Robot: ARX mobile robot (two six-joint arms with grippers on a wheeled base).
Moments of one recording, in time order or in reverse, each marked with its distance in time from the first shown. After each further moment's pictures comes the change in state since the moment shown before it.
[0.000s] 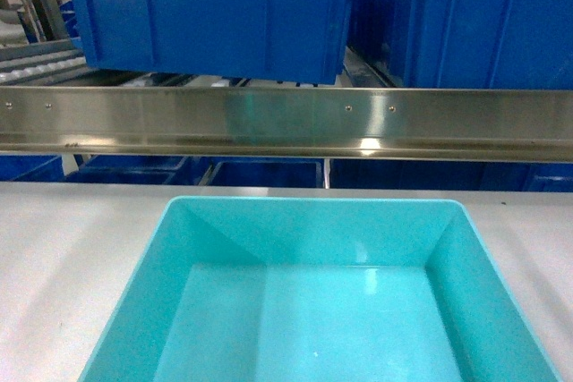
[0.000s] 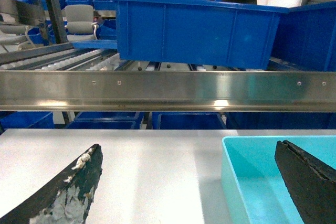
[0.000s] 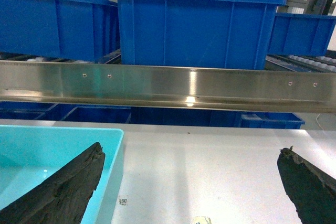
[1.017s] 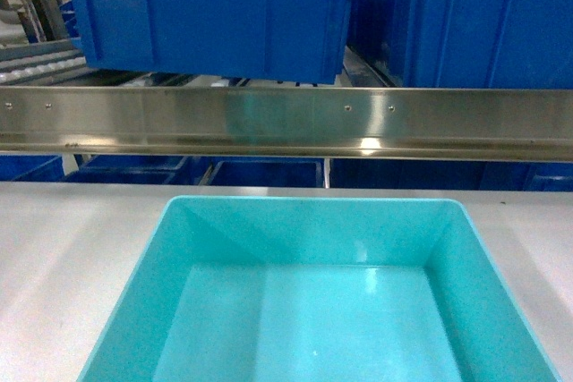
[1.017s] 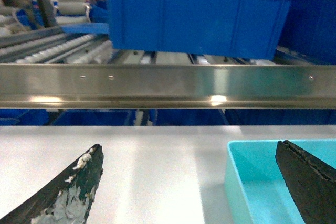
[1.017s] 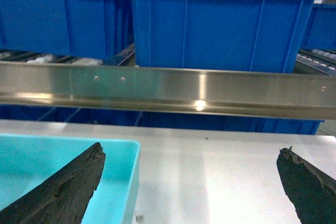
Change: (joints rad) left arm 0.053 0.691 0.077 0.557 0.064 -0.004; right arm 0.169 0.608 0.078 0.483 0.117 0.021
